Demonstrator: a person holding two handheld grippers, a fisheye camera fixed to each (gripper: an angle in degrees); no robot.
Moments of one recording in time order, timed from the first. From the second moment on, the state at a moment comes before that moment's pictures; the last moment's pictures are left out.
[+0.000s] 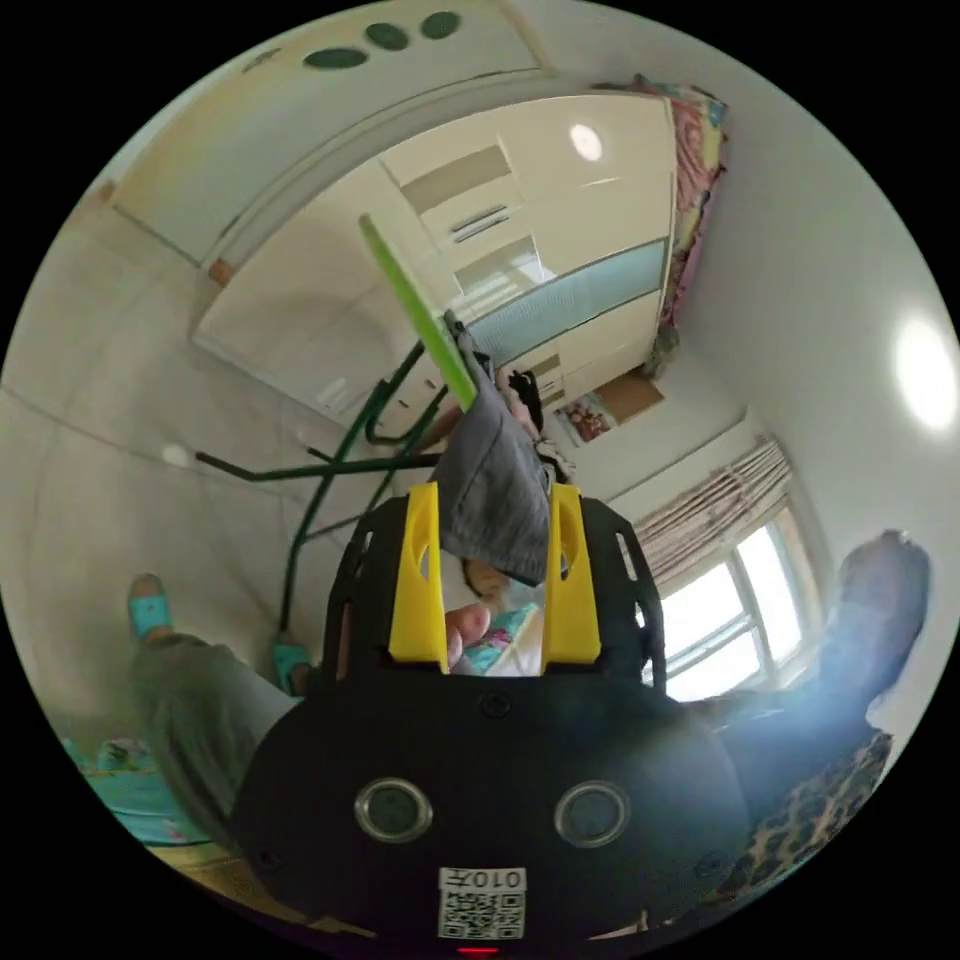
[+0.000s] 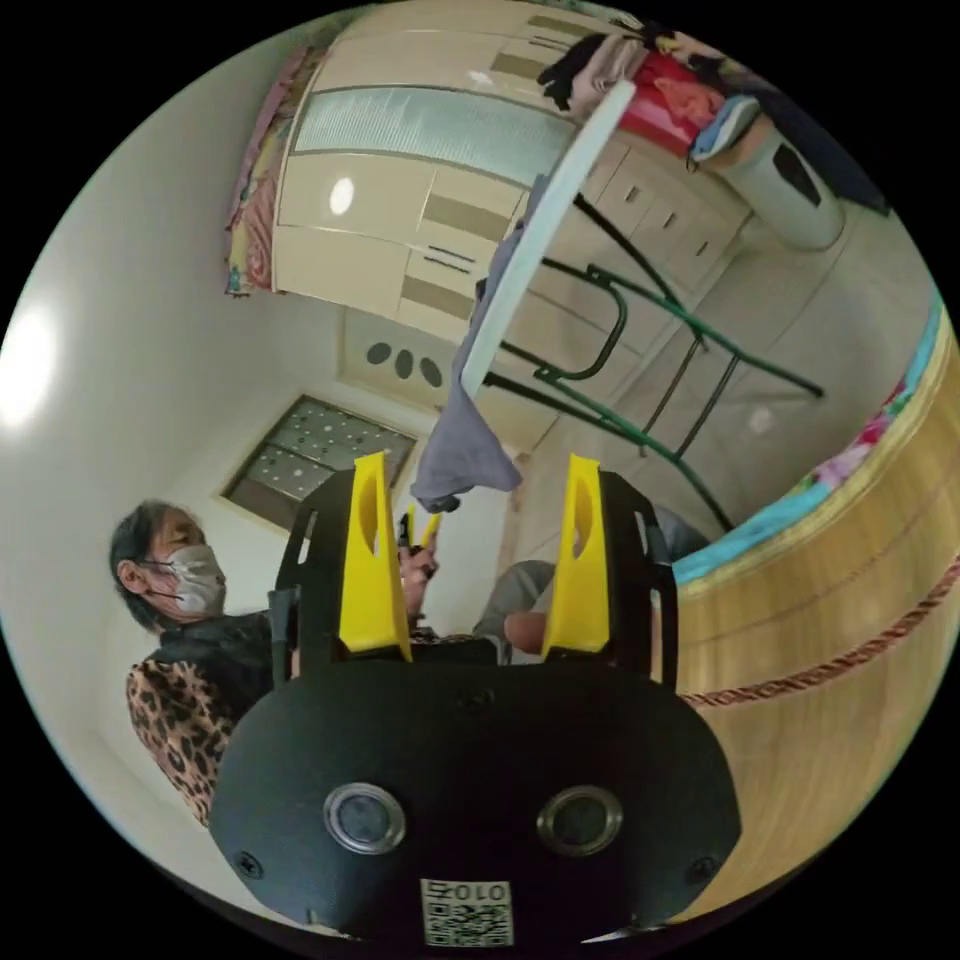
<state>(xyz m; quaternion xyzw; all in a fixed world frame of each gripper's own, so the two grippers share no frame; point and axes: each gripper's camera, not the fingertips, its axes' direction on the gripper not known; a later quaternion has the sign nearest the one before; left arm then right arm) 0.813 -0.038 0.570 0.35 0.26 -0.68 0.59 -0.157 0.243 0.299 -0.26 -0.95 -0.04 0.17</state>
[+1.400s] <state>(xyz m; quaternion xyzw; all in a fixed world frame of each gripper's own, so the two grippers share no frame) 0.740 -0.070 0.632 0.38 0.39 -0.47 0.70 -0.188 0.224 0.144 -0.12 -0.96 -0.23 0.11</state>
